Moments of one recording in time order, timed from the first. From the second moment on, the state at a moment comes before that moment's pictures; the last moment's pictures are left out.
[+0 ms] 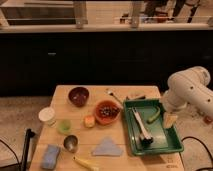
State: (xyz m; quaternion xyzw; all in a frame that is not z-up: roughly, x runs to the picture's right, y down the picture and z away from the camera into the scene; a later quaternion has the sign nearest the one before) arm 0.293 0.114 0.681 -0.28 0.02 0.03 0.96
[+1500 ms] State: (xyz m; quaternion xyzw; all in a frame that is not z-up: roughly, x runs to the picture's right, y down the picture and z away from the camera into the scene) arm 0.290 0.119 0.680 -0.29 0.02 0.03 0.96
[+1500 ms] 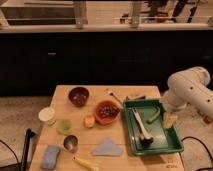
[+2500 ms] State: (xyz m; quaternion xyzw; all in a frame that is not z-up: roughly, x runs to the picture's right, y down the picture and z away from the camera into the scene) arm 0.222 0.174 0.655 -0.31 0.00 0.00 0.95
